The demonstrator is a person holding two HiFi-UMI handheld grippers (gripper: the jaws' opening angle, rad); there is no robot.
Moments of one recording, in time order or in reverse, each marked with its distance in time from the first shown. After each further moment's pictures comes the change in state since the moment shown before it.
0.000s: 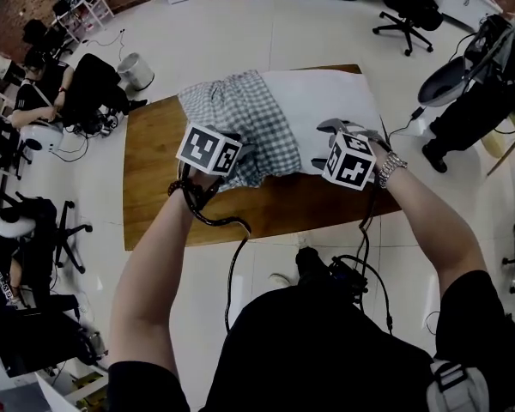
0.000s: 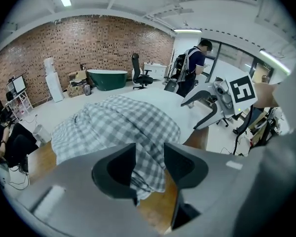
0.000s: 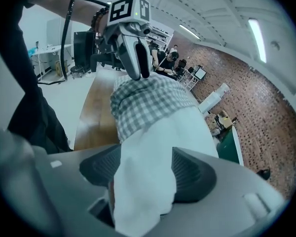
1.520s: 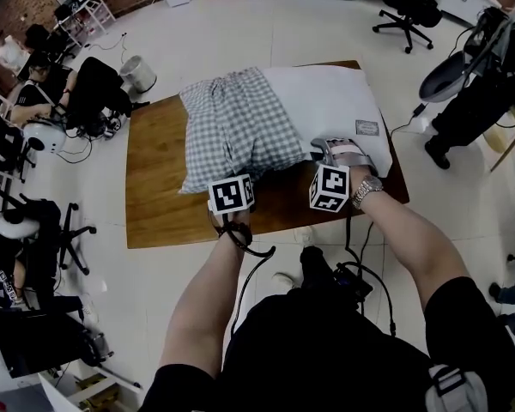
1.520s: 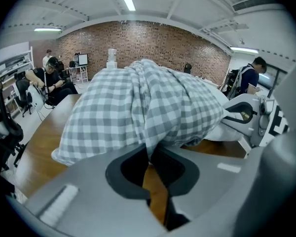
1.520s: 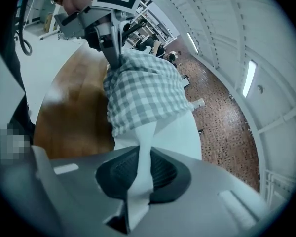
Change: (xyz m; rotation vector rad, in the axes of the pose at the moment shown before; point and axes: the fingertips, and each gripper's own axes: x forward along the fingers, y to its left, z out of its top) left arm 0.065 0.017 -0.128 -0.493 -0.149 0.425; right arm 0.063 0.006 -0.048 -0.218 0.091 -0.473
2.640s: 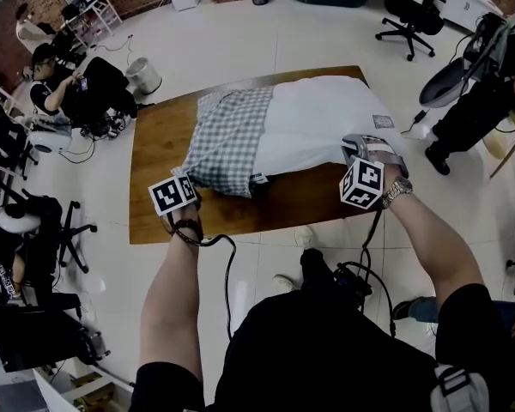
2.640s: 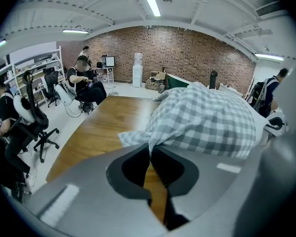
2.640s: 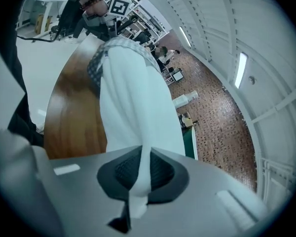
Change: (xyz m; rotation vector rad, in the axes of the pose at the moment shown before) left arm -0.075 0.155 -0.015 -0.184 -0.022 0.169; right arm -0.068 -0.023 -0.046 0.077 0.034 -0.027
